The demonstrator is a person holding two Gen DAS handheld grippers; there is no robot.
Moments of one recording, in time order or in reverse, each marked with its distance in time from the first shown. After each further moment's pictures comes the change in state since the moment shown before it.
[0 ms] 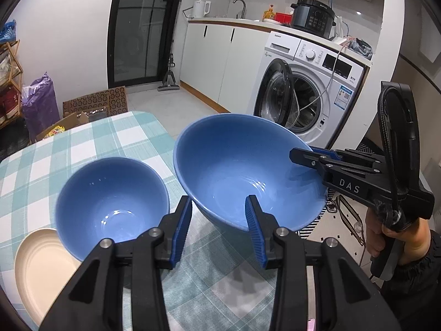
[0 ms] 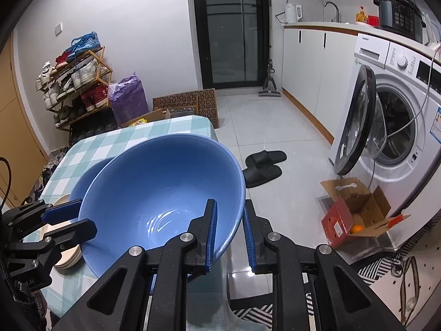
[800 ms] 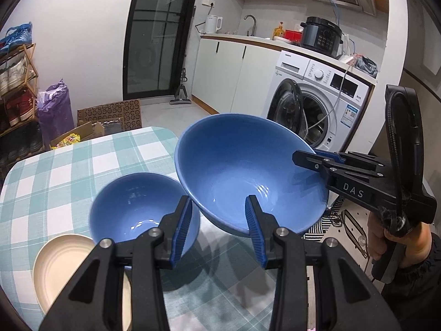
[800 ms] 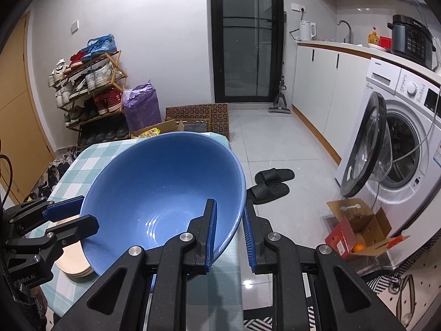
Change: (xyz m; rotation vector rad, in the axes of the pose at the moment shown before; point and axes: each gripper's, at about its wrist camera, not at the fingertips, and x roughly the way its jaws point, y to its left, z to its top) left arm -0.040 0.027 0.005 -0.033 -0.081 0.043; right arm -0.020 0.044 0.028 -0.070 -0.064 0.026
